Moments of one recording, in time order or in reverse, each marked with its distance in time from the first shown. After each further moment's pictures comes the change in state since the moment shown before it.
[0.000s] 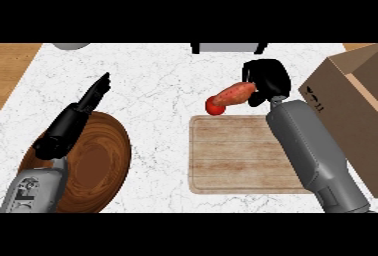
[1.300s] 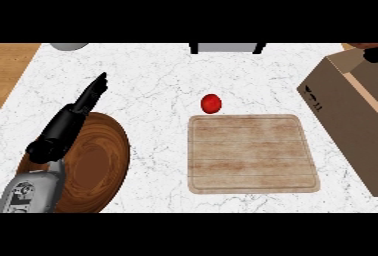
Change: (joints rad) left arm 0.017 -0.008 0.011 -0.049 -0.003 -0.008 0.027; right arm -0.026 -0.367 -0.403 -0.133 -0.066 -0.039 0.241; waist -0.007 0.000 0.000
